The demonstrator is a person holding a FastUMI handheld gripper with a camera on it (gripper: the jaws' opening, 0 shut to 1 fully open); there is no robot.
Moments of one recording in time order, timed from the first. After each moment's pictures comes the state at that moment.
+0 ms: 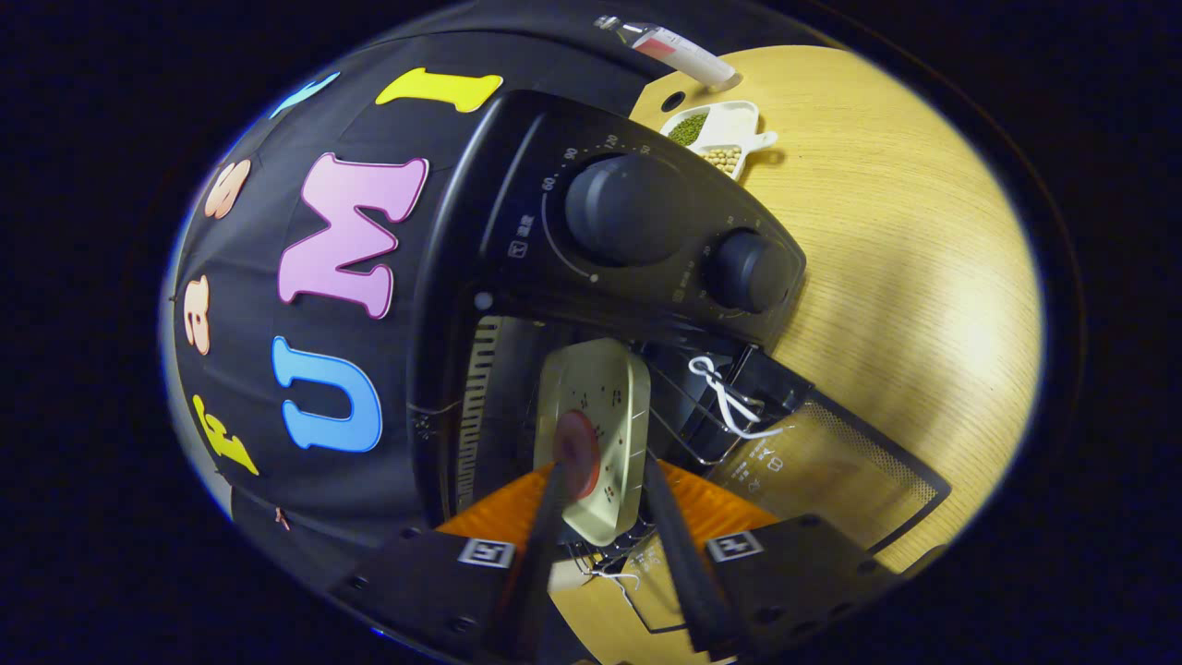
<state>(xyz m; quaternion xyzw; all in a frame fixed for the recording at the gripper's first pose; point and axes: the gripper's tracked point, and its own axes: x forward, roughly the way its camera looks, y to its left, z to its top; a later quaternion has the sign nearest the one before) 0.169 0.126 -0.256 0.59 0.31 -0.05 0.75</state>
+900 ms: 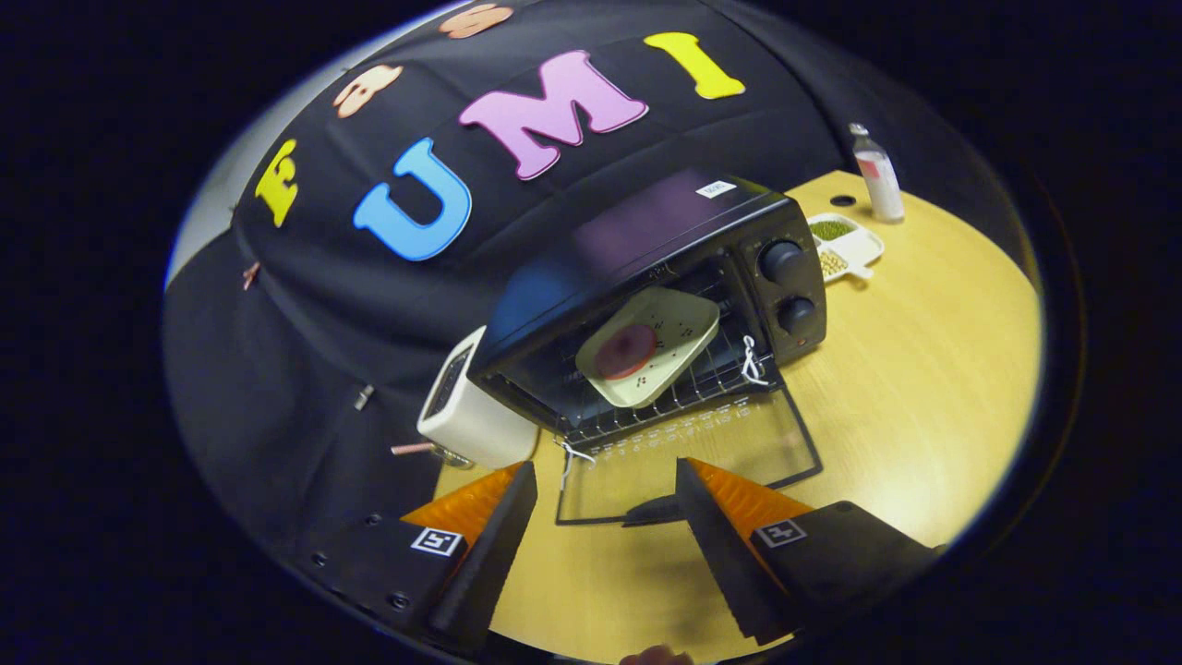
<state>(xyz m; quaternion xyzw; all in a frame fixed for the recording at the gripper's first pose) 0.046 0.142 -0.199 0.26 0.33 0.10 0.90</state>
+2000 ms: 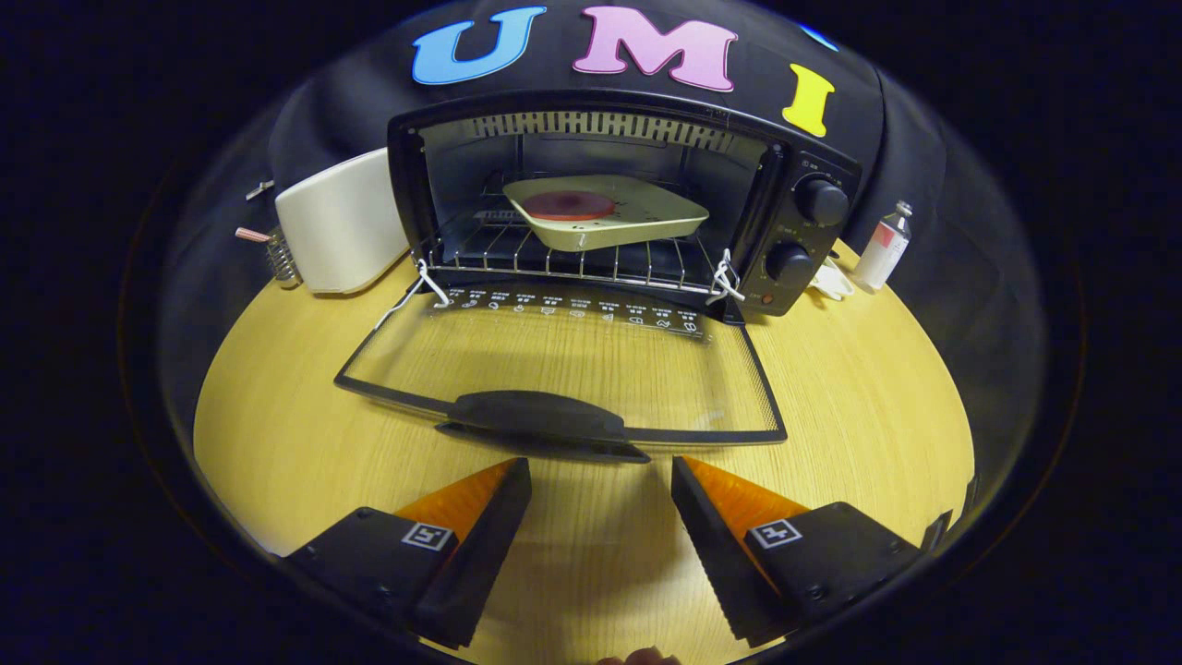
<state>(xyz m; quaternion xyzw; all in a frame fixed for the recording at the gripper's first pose) 0.029 0.135 -0.338 -0.03 0.41 0.02 0.91</state>
